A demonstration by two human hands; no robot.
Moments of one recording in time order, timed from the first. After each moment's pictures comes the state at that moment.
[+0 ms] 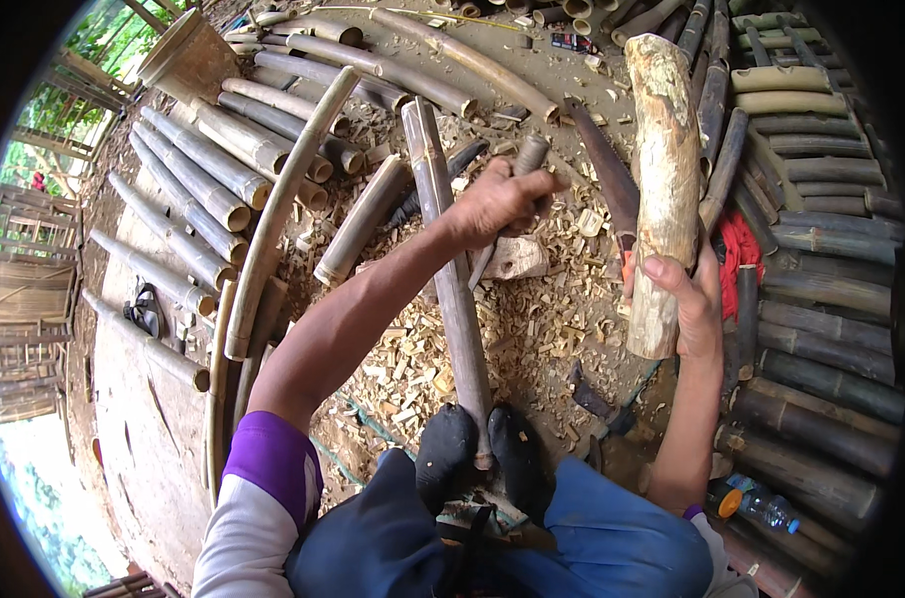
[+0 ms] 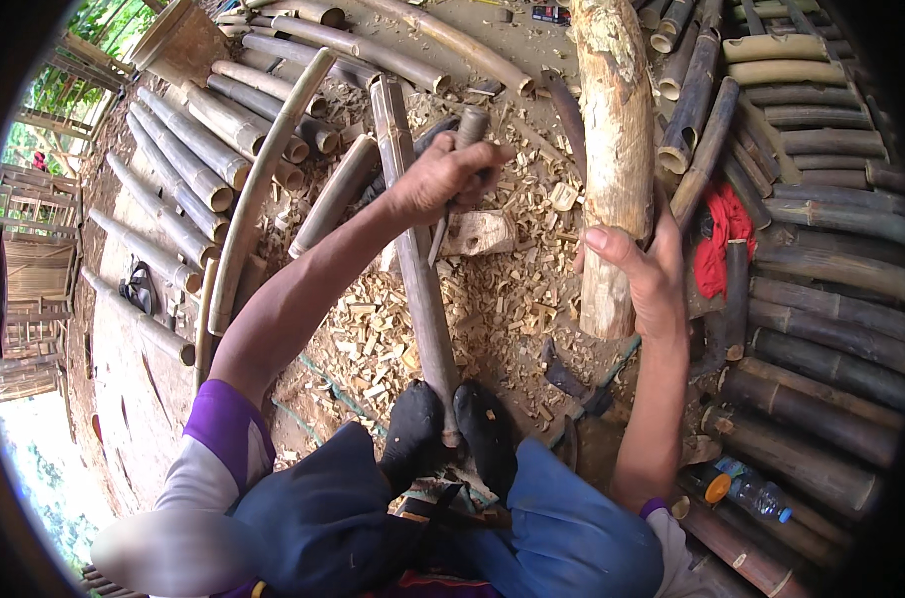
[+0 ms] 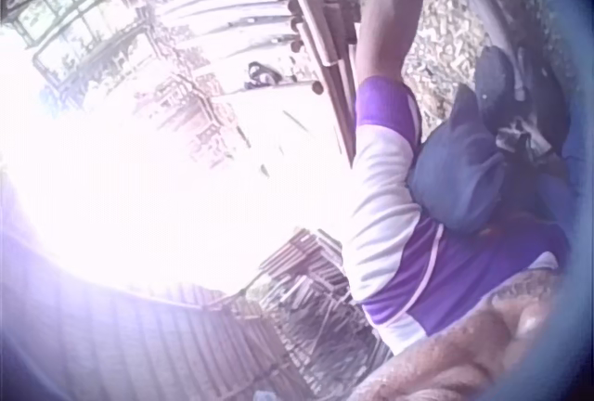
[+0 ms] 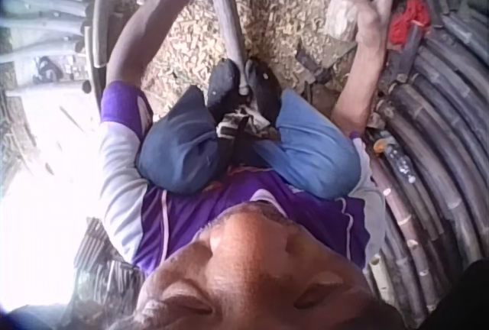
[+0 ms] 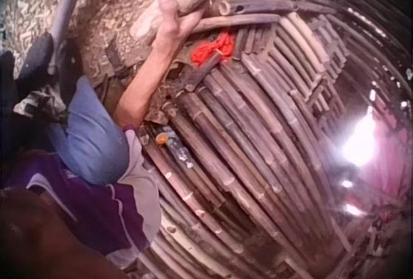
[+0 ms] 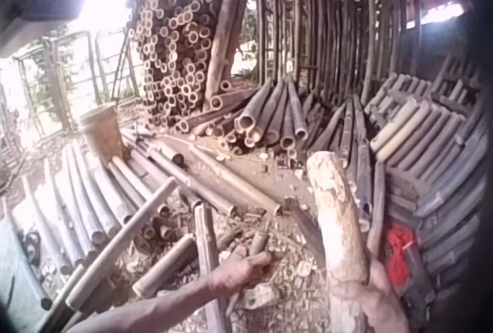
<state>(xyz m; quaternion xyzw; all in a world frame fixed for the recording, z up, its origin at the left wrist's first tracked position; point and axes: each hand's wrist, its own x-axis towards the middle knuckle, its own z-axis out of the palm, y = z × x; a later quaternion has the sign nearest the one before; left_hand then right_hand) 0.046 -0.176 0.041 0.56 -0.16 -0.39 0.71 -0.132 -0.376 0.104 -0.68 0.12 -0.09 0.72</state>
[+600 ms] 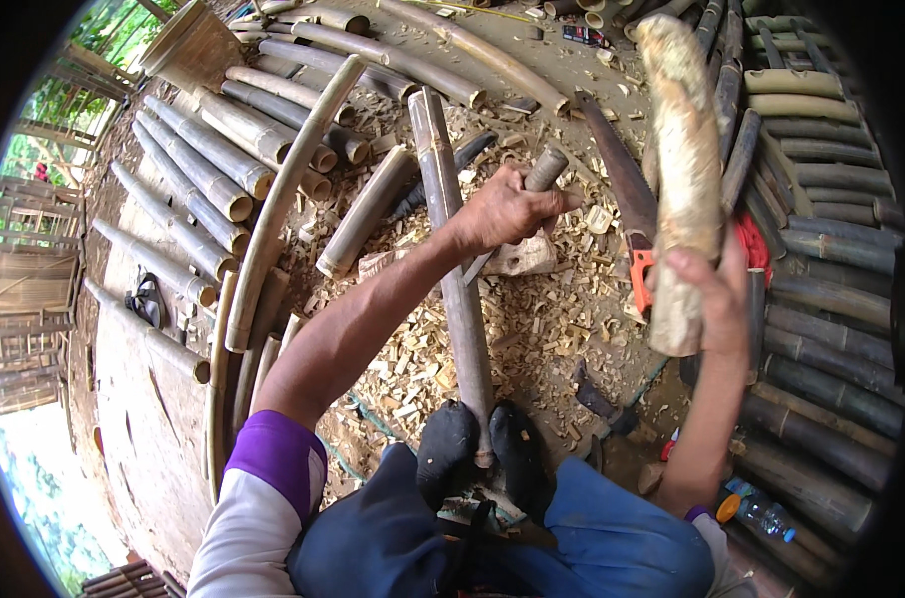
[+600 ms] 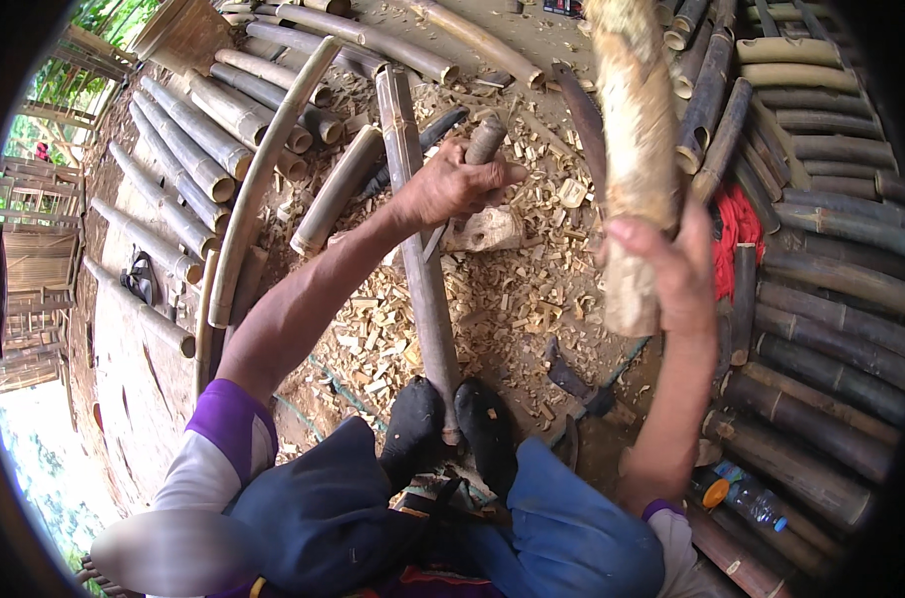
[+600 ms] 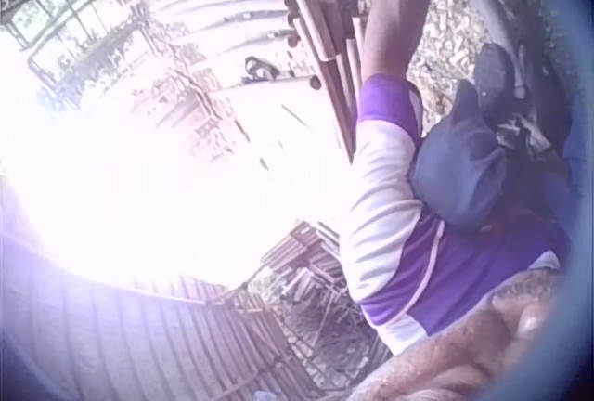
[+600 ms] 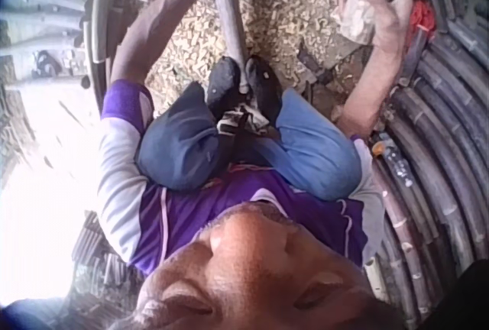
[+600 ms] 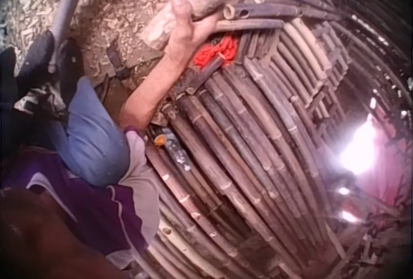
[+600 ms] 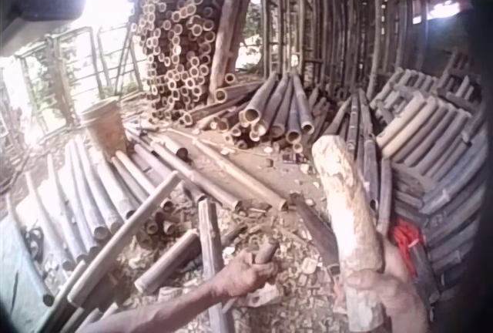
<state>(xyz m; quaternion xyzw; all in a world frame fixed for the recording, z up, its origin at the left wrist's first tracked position) 0.041 -0.167 0.025 0.67 -0.22 -0.35 0.62 -0.119 -0.387 0.118 -0.71 0.10 -0.07 0.69</state>
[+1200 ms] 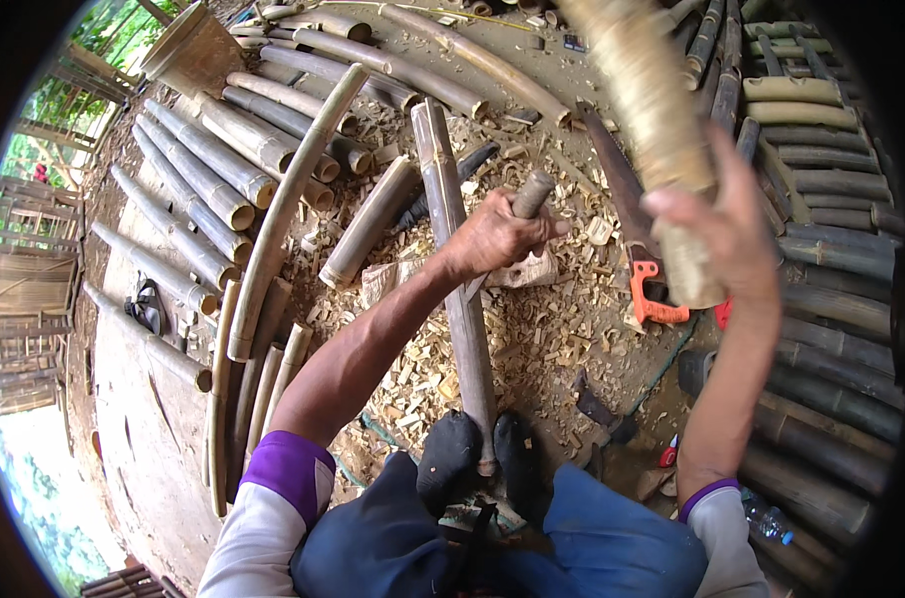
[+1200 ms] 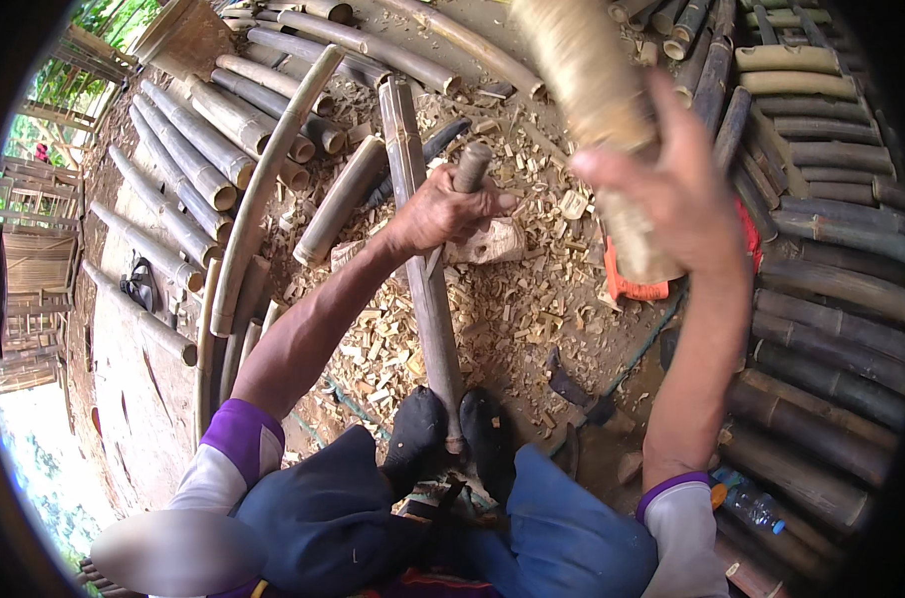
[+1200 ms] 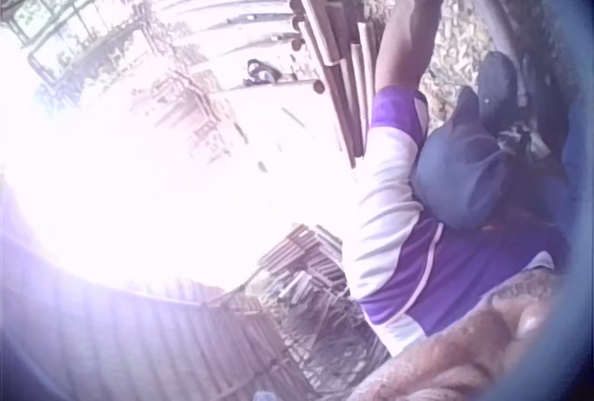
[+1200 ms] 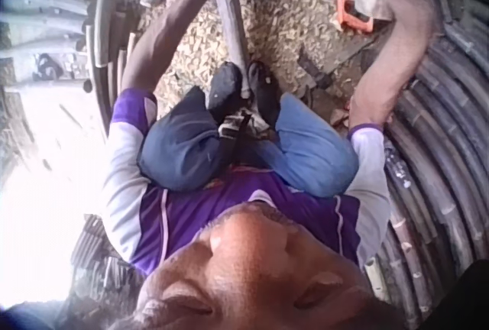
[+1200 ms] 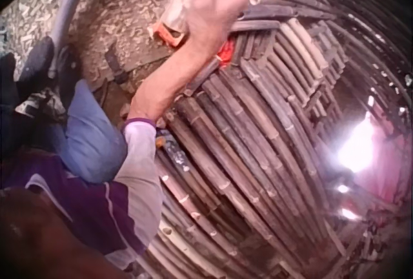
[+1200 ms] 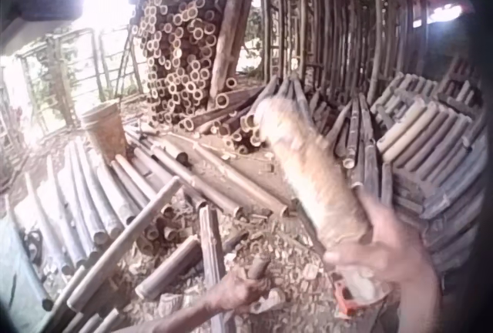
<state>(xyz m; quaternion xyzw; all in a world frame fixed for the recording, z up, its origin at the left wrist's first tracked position) 0.036 -0.149 0.022 0.63 -0.24 -0.34 0.66 -0.054 -0.374 0.183 -0.82 0.00 -0.05 0.57</state>
